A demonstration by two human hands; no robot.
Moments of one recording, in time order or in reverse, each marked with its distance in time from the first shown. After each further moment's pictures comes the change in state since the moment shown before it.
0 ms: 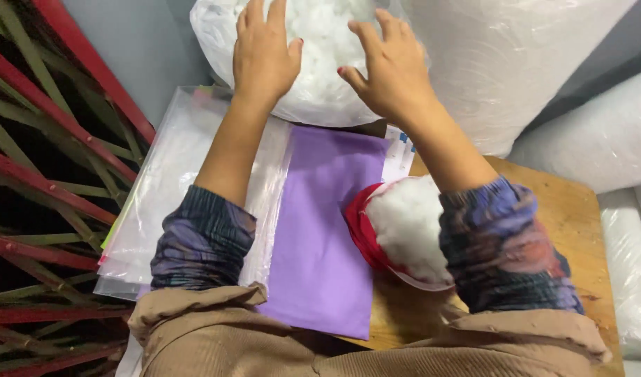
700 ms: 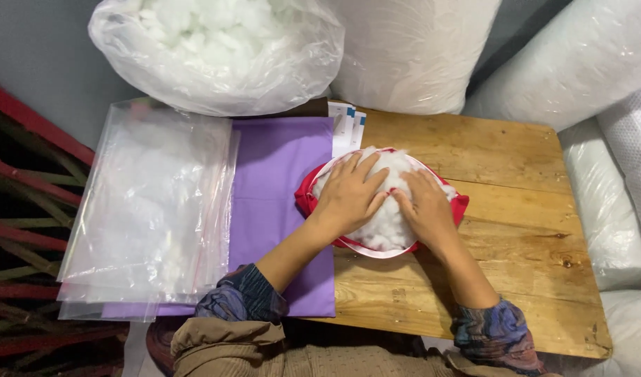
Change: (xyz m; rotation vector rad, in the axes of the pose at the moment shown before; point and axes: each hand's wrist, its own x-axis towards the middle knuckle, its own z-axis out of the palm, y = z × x) left_hand -0.224 0.202 0.100 -0.202 -0.395 0.503; right_hand -0.348 0.069 0.021 0.162 -0.140 0.444
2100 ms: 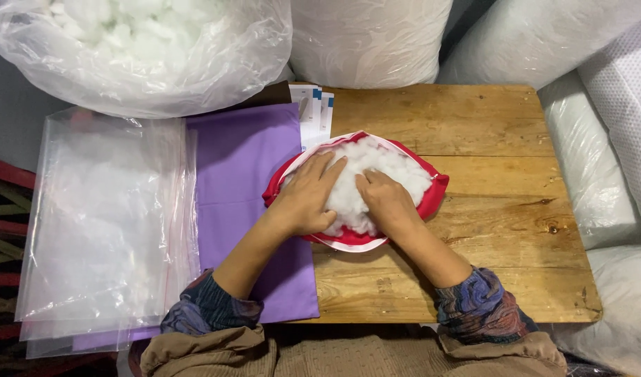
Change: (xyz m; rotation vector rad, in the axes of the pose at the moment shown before) left_hand -0.008 -0.023 -0.010 -0.142 -0.358 0.028; right_hand -0.009 -0.013 0.032 -0.452 0.041 -0.223
